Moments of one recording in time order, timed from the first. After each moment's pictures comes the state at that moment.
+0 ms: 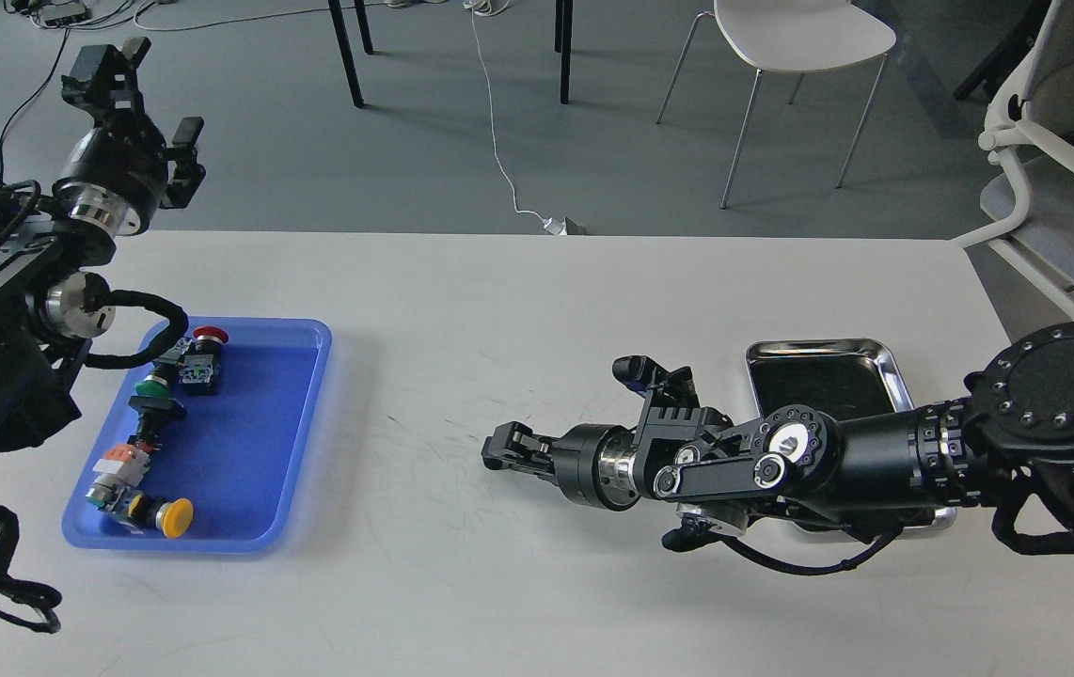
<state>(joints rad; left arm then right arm) -0.95 0.34 -0.51 -0.30 0.10 -0.35 -0.49 1.21 0.00 -0.58 1.10 -0.18 -0.13 0.17</state>
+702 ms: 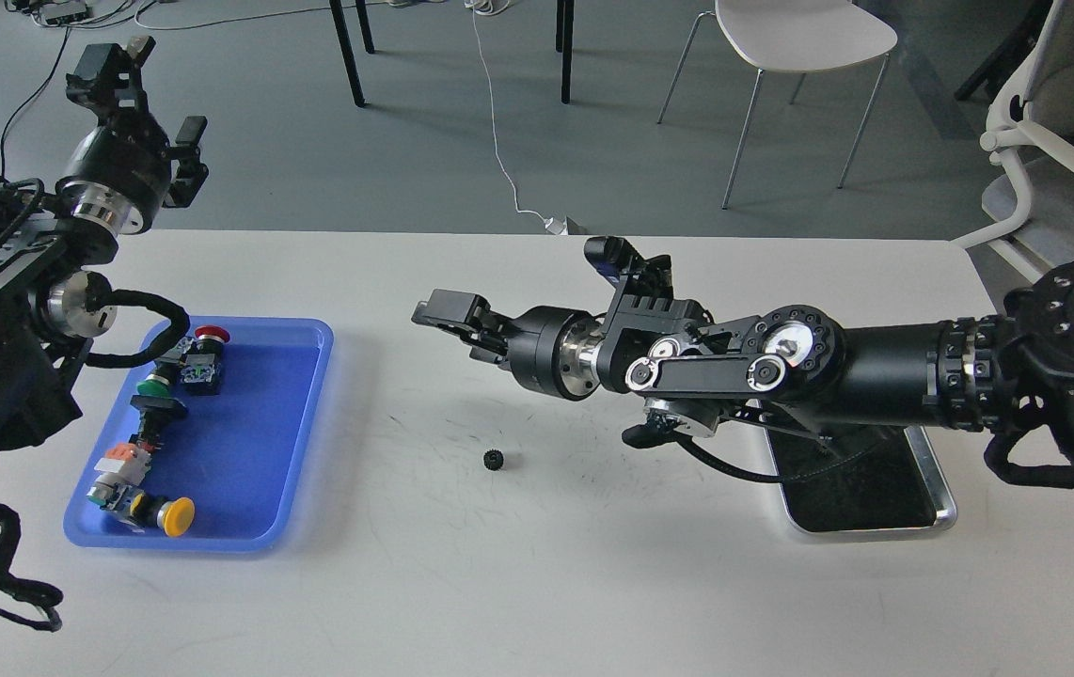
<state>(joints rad) -0.96 0.33 -0.51 -0.29 0.11 -0.35 -0.49 1.38 -0.16 -0.34 1.13 -0.17 -0.13 0.18</state>
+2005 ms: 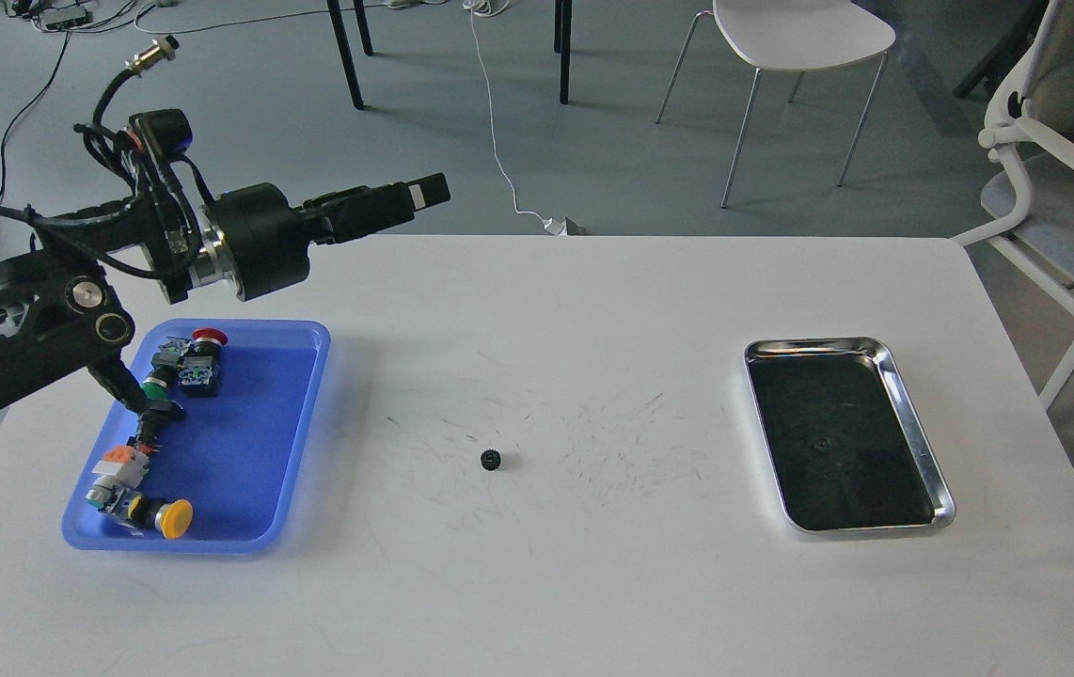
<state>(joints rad) -0.91 0.69 -0.30 -1.36 1.37 -0.09 -0.37 0.40 -0.95 0.49 0.97 0.66 0.49 0.39</state>
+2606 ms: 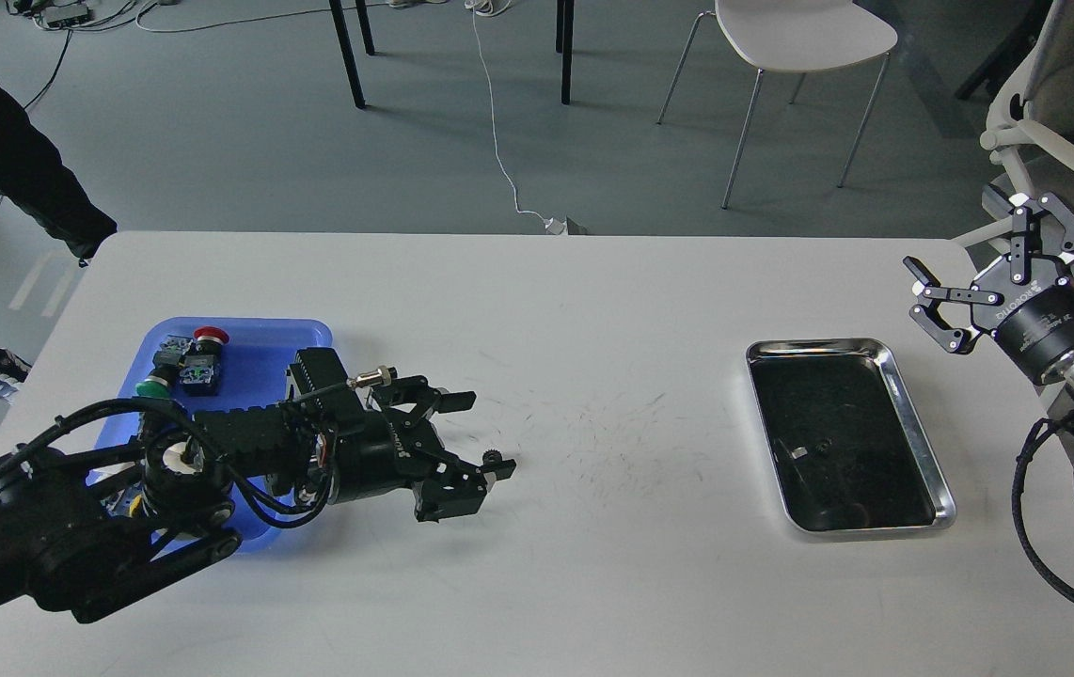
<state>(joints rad) -0.63 0.49 -0.30 -1.27 2.14 0.08 -0.35 0.55 -0.81 0.50 1.09 0.16 0.48 0.40</state>
